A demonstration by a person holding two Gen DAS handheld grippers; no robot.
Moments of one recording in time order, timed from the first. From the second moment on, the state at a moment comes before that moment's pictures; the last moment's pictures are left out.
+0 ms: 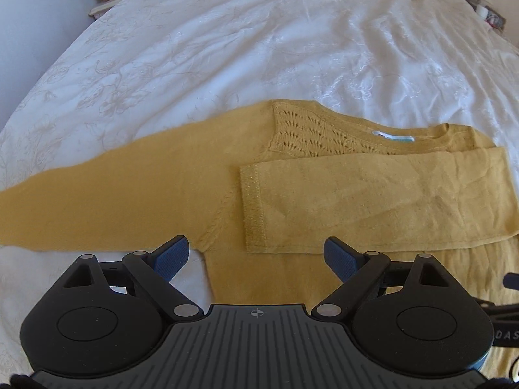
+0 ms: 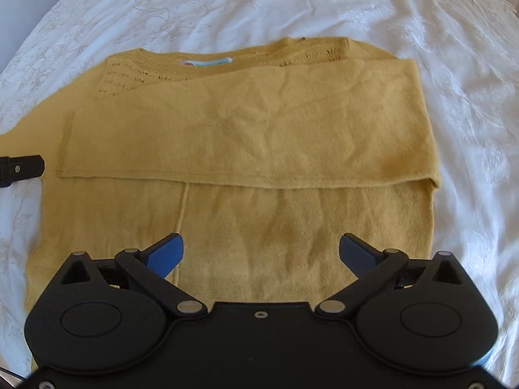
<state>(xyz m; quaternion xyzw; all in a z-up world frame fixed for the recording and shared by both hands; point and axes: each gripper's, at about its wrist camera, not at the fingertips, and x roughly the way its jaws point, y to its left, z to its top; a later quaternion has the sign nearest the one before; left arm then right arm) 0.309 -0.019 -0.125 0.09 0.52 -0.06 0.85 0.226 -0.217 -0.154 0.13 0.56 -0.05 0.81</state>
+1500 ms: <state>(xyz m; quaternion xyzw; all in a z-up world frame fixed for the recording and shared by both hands) 0.302 -0.032 -0.198 0.08 0.54 -0.01 0.84 0.275 -0.400 -0.185 0.23 0.51 -0.08 0.83</state>
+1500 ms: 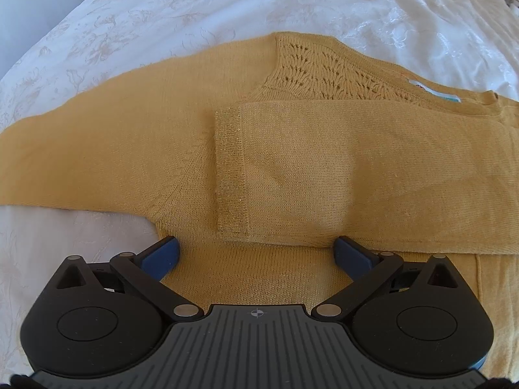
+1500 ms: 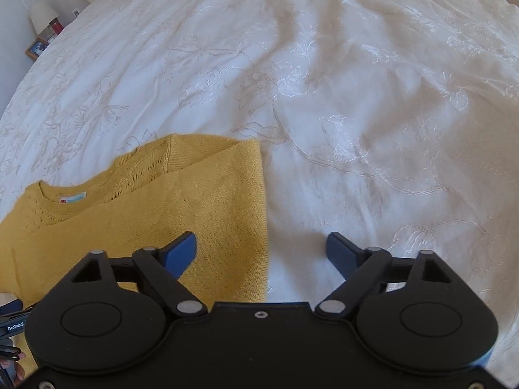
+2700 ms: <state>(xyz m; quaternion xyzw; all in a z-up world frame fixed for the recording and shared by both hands) 0.138 -0.003 -0.147 0.09 0.59 0.00 0.80 0.118 -0.306 -0.172 0.15 0.58 0.03 0.80</state>
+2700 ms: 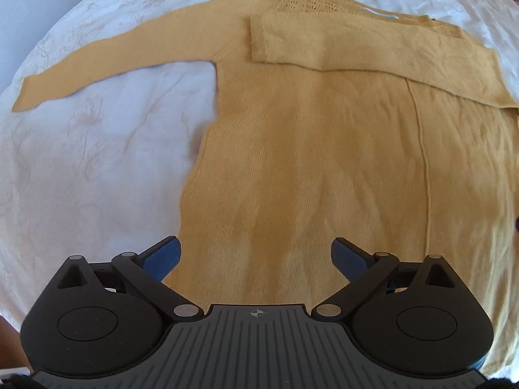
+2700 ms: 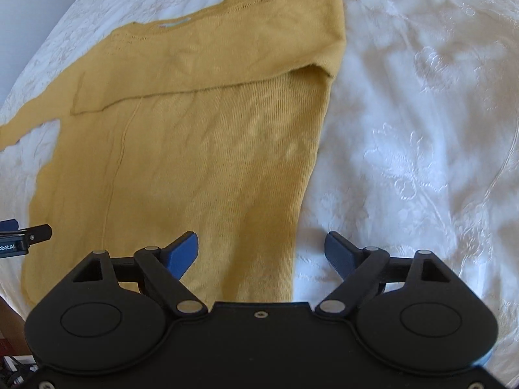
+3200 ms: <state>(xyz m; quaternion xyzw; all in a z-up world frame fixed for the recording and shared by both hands) 0.132 0.082 -0.115 0.01 0.54 0.08 0.83 0.096 -0.279 -0.137 0.10 0.56 0.04 0.82</state>
